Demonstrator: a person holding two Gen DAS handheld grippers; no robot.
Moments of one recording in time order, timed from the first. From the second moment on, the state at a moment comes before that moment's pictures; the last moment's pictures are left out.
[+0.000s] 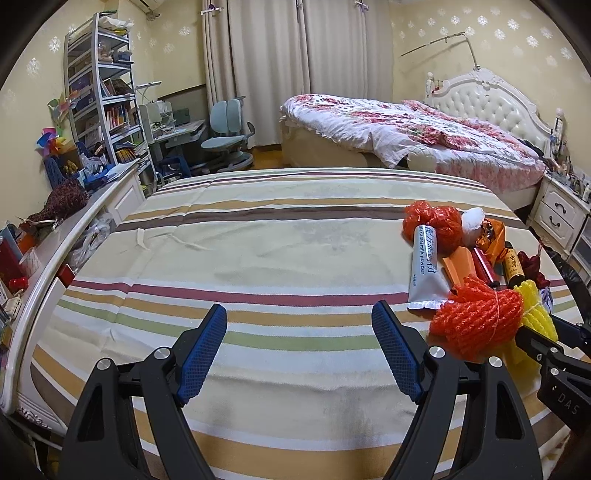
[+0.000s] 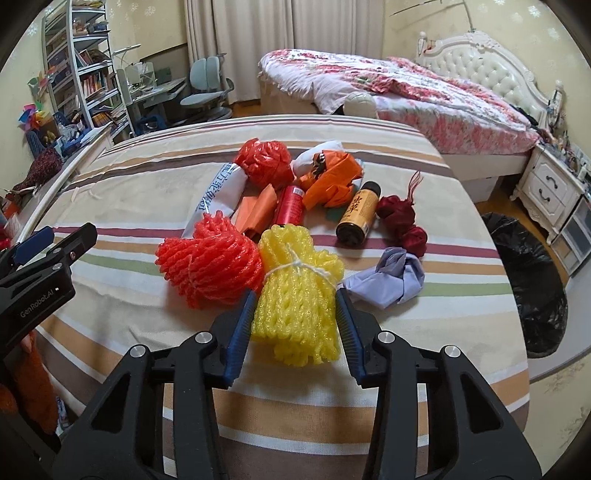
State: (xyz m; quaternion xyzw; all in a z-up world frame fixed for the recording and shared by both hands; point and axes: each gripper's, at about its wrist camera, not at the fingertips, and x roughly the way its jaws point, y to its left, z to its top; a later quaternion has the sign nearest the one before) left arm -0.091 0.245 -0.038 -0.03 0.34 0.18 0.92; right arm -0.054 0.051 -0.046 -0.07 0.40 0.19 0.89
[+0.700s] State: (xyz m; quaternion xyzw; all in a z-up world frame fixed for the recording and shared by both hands) left arm -0.085 0.188 -0.028 -0.02 0.33 0.13 0.93; right arm -0.066 0.002 -0.005 -0.06 0.32 0.14 0.93
